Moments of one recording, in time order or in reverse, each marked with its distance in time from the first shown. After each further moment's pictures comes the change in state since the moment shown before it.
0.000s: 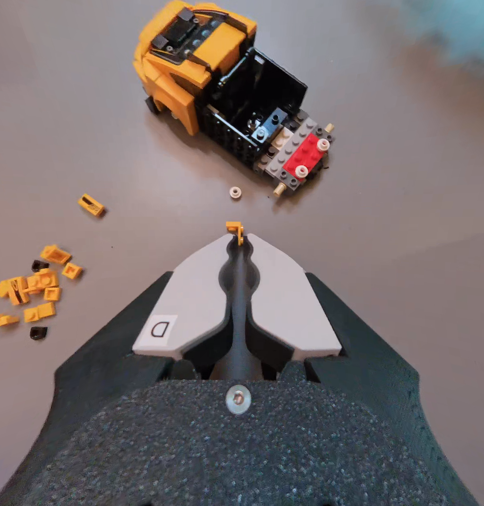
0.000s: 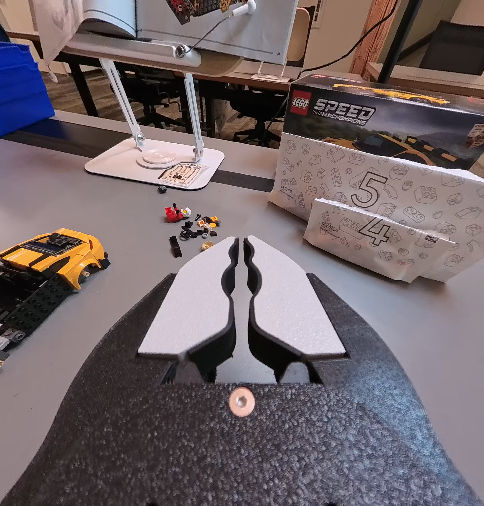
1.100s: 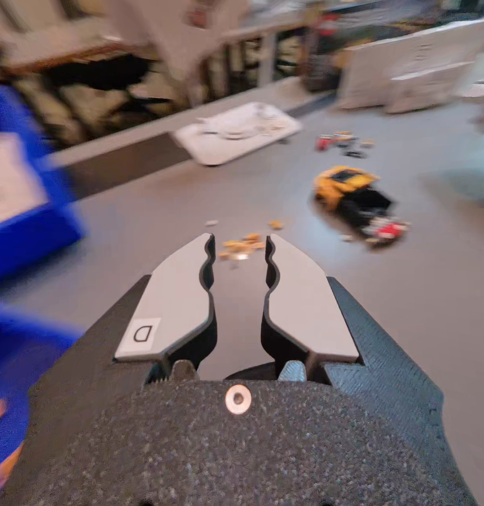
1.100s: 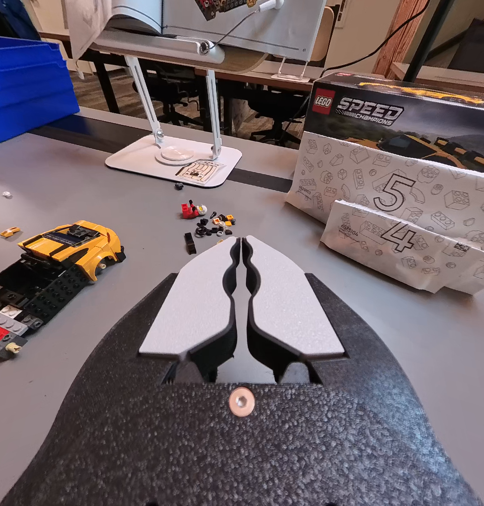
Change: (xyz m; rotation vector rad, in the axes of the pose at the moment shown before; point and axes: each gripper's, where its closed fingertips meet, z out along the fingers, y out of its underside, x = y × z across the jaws) left arm -0.085 -0.010 -0.163 0.435 -0.398 -0.161; right arm -0.013 0.003 0.004 0.001 -0.066 -0.013
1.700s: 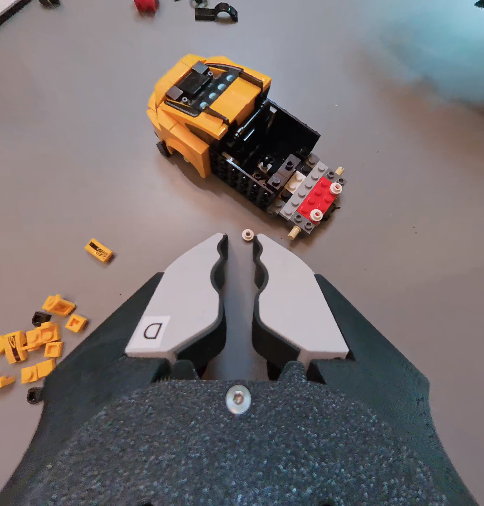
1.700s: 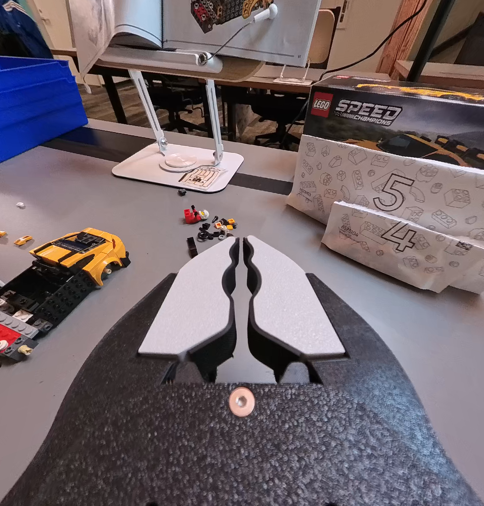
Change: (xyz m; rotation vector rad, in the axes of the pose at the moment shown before) left arm 0.135 0.073 0.126 -0.371 0.435 0.135; right arm 0.003 -0.004 -0.002 0.014 -0.019 0.036
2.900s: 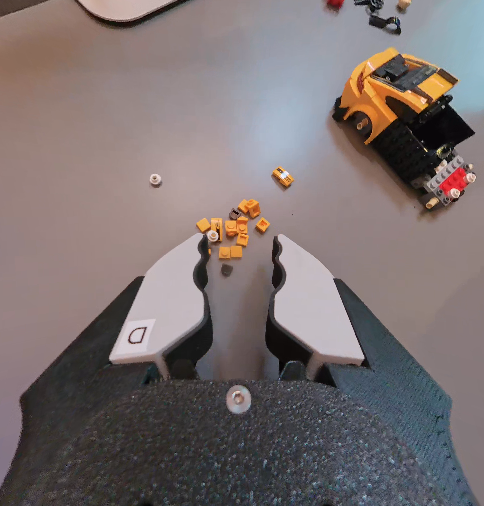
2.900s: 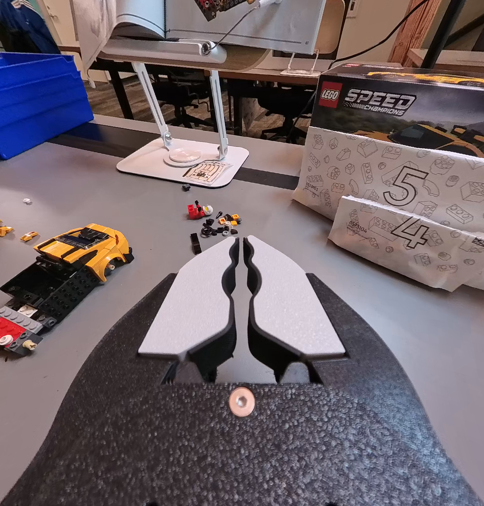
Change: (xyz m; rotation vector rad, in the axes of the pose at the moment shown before) left arm -0.111 0.038 -0.063 0.023 -0.111 -0.224; right arm -0.002 0.005 0.002 -0.018 -0.025 0.013
